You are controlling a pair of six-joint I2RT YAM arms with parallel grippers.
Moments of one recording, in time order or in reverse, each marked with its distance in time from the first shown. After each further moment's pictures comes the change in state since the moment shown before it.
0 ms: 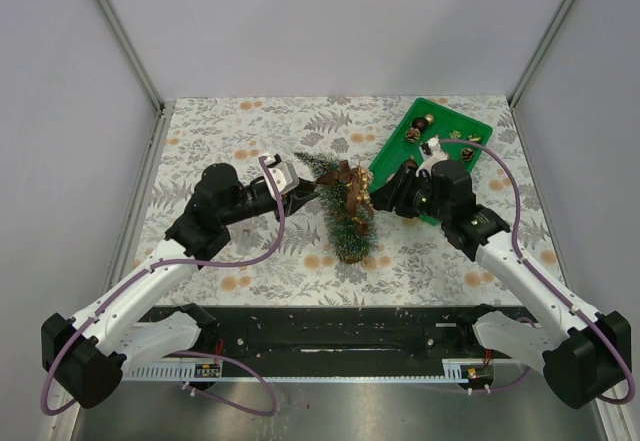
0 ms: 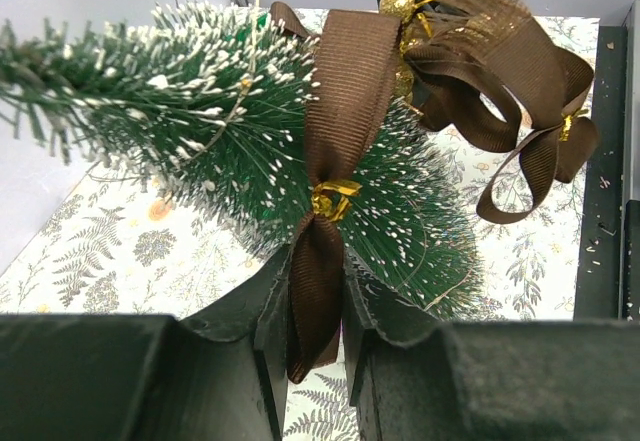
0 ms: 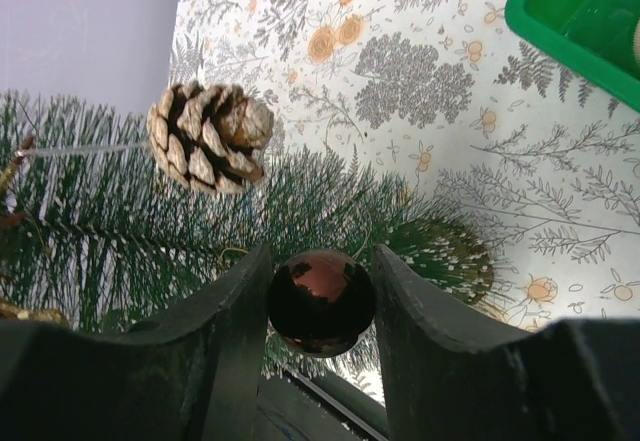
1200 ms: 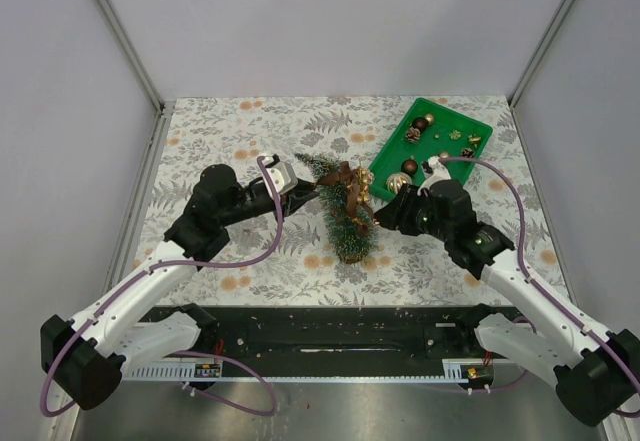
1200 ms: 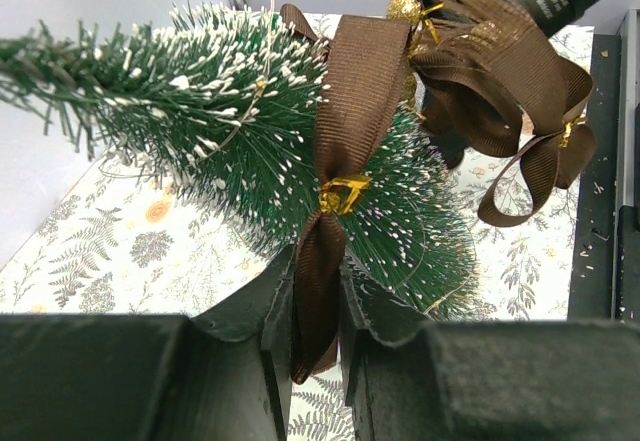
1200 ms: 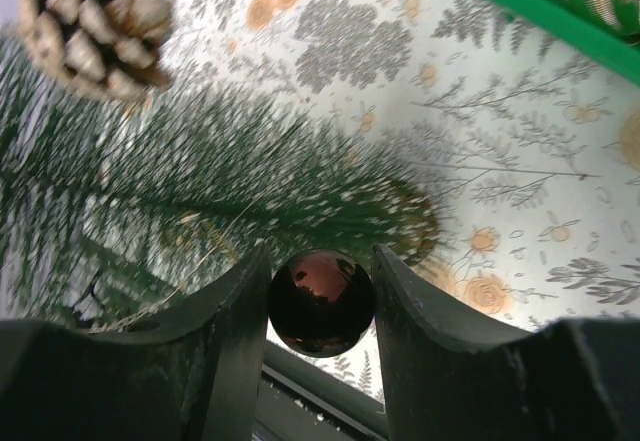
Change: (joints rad) left arm 0.000 -0.009 -0.007 0.006 0.000 -0.019; right arm 0.051 -0.111 -0.100 -0.077 0.132 -0.039
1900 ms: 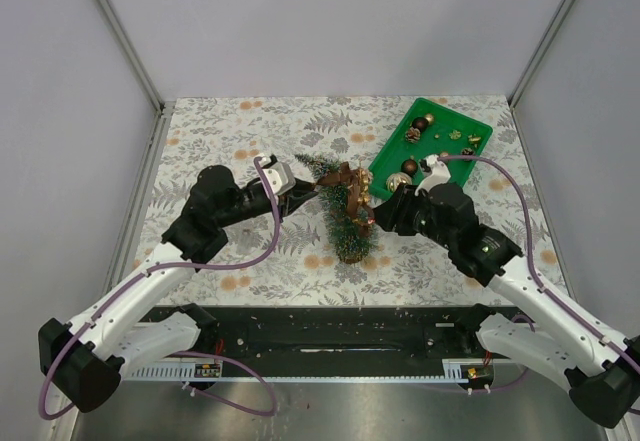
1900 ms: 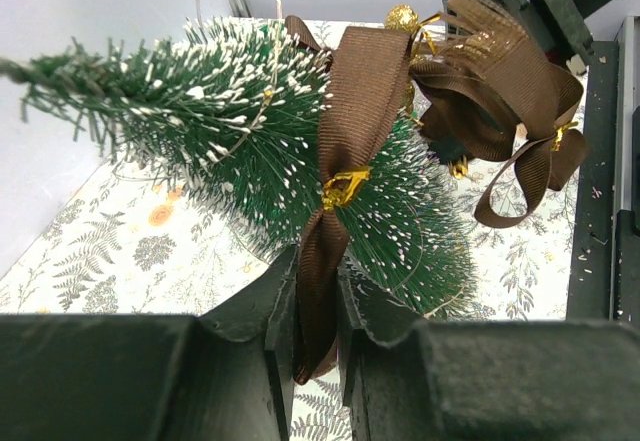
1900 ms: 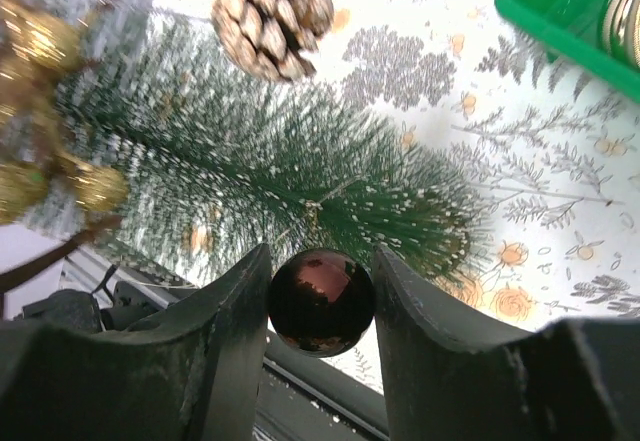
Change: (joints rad) left arm 0.000 -0.014 0.000 -0.001 0.000 -0.005; right arm 0.156 -0.061 0.056 -0.047 0.105 -0.004
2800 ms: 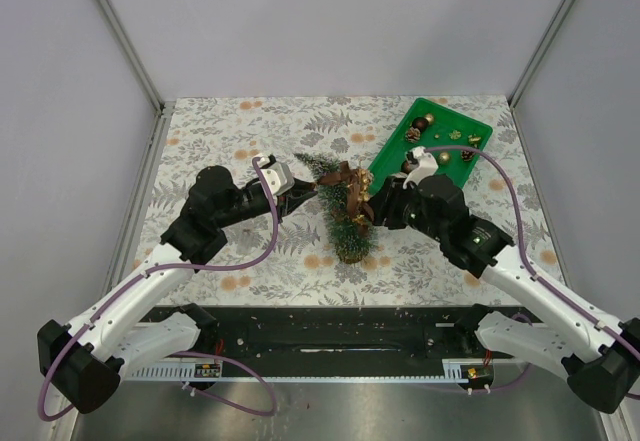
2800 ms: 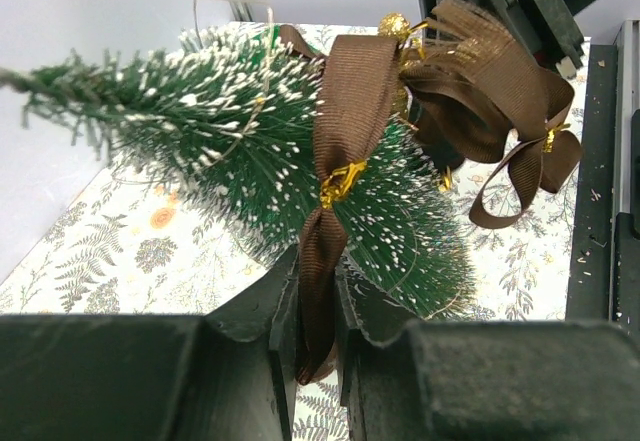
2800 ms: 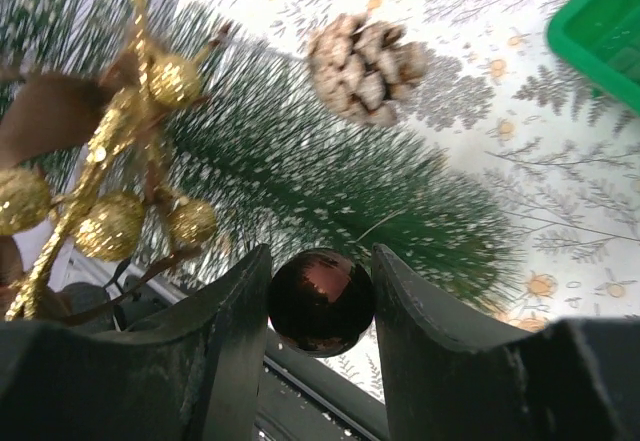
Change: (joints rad) left arm 0.000 -0.012 0.000 0.000 0.000 -0.003; right arm 0.031 0.067 0.093 0.021 0.023 -0.037
